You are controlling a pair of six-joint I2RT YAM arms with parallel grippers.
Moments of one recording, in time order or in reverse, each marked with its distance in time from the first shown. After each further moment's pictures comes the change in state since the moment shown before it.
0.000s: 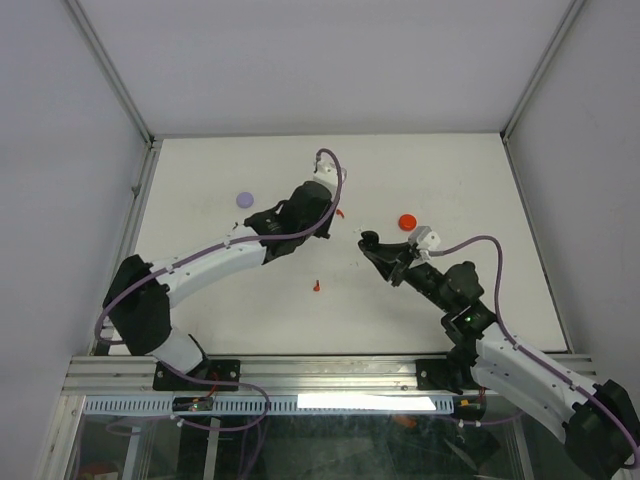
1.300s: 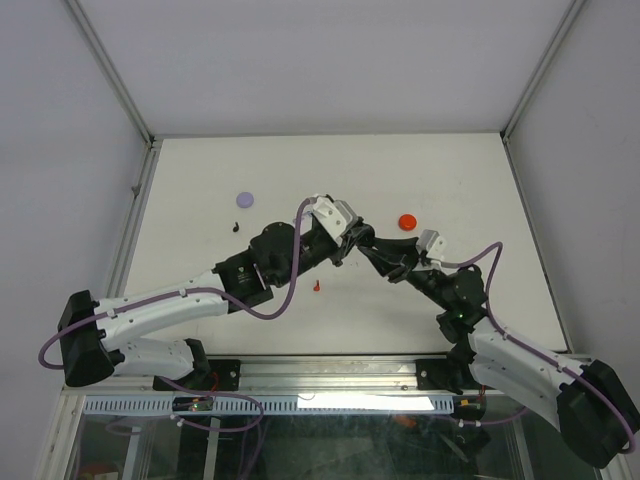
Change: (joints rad) left arm -0.266 -0.372 -0.240 0.520 0.137 0.313; right arm 0.000 0.142 -0.037 0.457 -0.112 0.015
